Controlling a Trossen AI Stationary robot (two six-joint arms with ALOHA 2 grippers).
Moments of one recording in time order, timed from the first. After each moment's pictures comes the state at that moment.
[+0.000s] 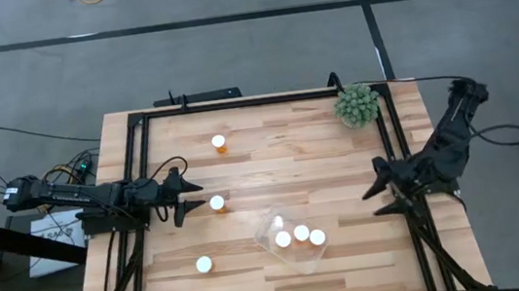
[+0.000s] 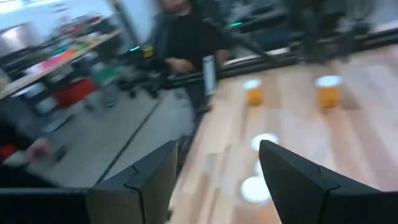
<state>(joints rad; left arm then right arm) -0.08 0.43 0.02 0.01 -0.14 -0.31 0.88 0.48 0.56 -0.31 0.45 0.44</state>
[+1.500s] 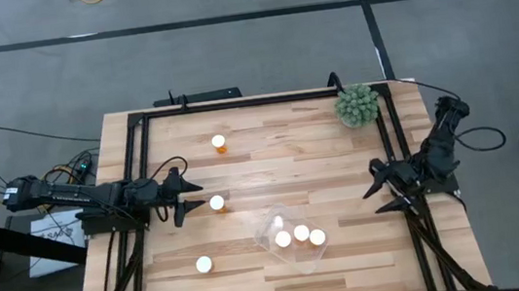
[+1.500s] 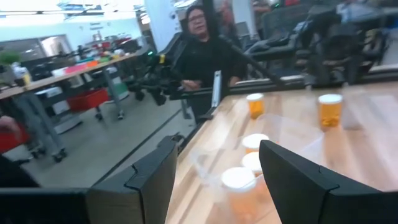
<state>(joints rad) -0.08 0.43 0.02 0.01 -0.14 -0.31 0.85 0.00 0.16 -0.19 0.39 0.21</state>
